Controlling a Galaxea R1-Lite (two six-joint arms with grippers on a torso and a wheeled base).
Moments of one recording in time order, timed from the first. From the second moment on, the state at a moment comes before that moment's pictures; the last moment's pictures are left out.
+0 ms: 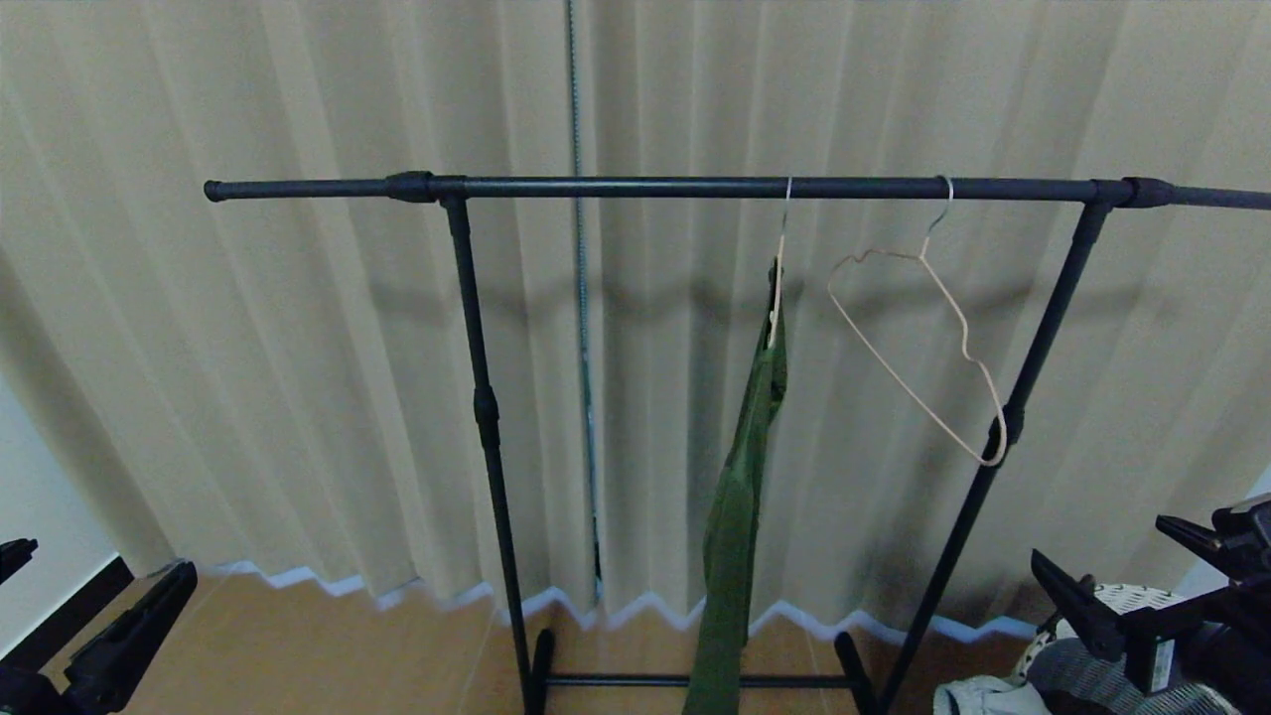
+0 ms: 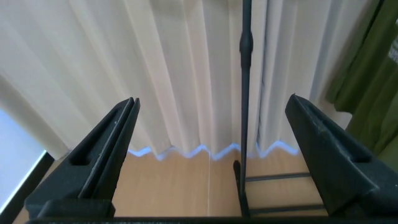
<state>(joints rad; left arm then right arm) -0.12 0.77 -0.14 -0.52 0.12 0.16 0.26 1.24 0.00 -0.99 -0.24 -0.17</state>
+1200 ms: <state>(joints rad) -0.12 0.79 -0.12 -0.52 0.12 0.17 0.26 1.21 0.00 -0.87 -0.23 -0.16</state>
